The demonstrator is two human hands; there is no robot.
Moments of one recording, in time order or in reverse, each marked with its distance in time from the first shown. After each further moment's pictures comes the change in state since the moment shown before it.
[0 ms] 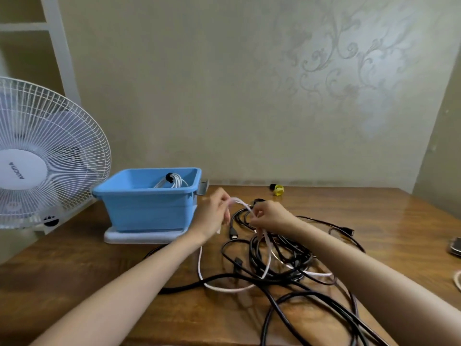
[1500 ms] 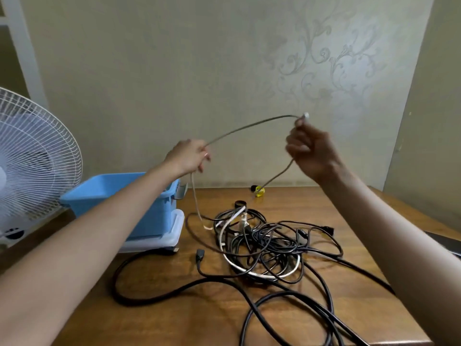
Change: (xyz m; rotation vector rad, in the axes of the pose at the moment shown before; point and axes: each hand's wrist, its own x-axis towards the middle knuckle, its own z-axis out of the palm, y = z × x) left_hand 0.098 0.056 -0.062 0.339 -0.090 -0.052; right_hand -0.005 0.013 -0.145 1.656 0.021 -0.508
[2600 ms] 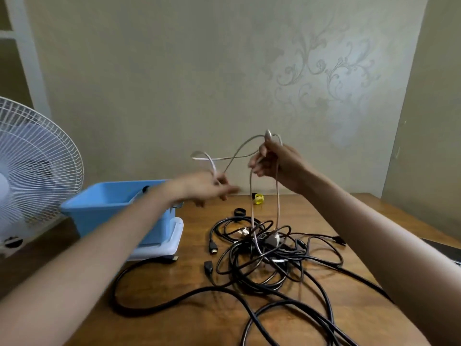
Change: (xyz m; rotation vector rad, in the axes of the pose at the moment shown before) left_hand -0.048 0.036 -0.007 -0.088 -0.531 0.053; right_hand 0.001 0.028 0.032 -0.504 0.059 0.166
